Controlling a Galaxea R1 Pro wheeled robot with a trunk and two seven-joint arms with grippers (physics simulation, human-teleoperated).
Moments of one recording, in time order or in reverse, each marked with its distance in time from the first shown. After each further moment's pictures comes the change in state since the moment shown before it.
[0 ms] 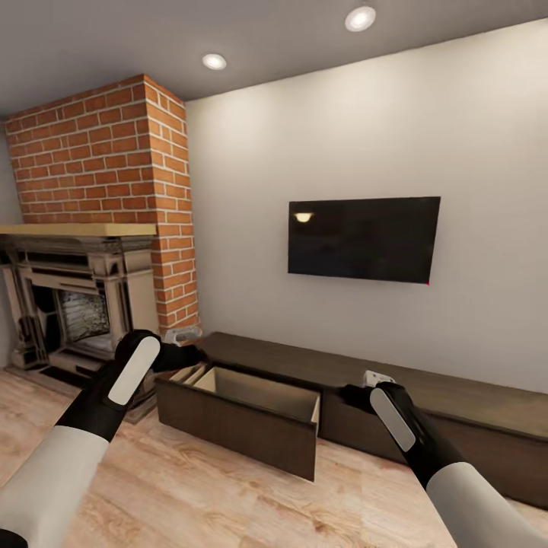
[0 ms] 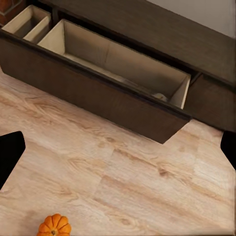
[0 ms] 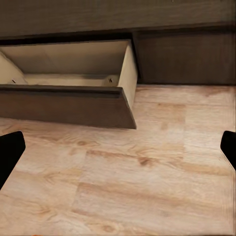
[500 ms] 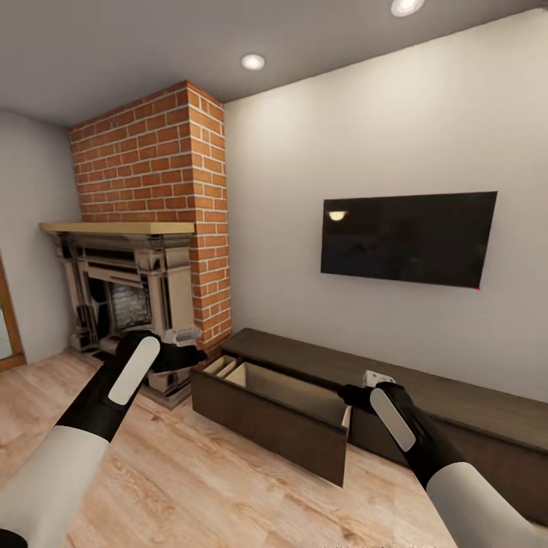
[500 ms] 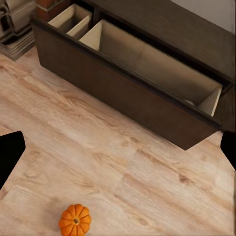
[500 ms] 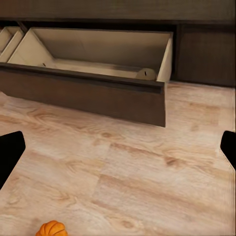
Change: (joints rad) left arm 0.000 0.000 0.000 0.000 0.000 0.000 0.000; right arm 0.000 0.000 0.000 0.000 0.000 0.000 0.000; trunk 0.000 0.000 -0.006
